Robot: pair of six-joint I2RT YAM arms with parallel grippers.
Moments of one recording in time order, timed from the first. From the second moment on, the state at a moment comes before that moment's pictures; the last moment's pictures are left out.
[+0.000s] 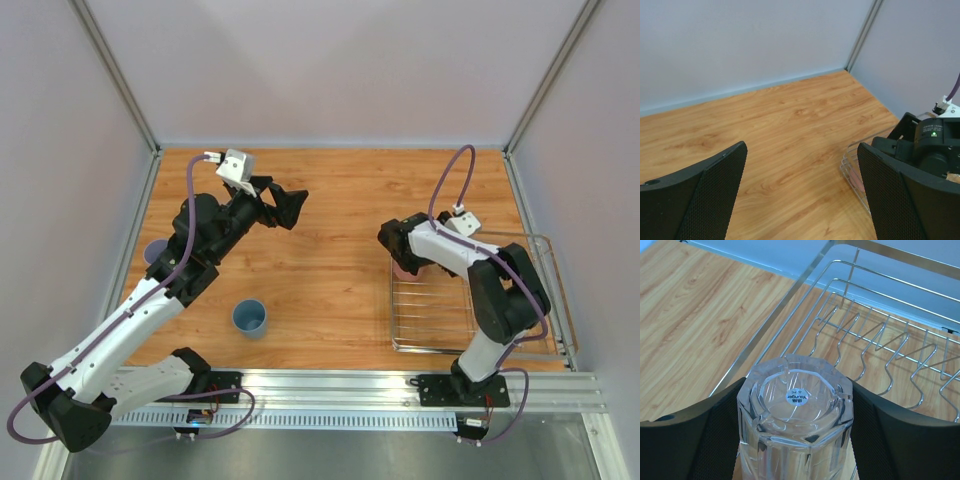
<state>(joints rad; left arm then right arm) -0.65 0.99 1.02 0.03 -0.05 -0.22 0.48 1.69 1.09 -1.23 1.34 1.85</state>
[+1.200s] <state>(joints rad) -0.41 1.26 1.39 -0.54 -0.21 -0.34 0.42 1.10 1.39 -0.63 0.66 0.55</state>
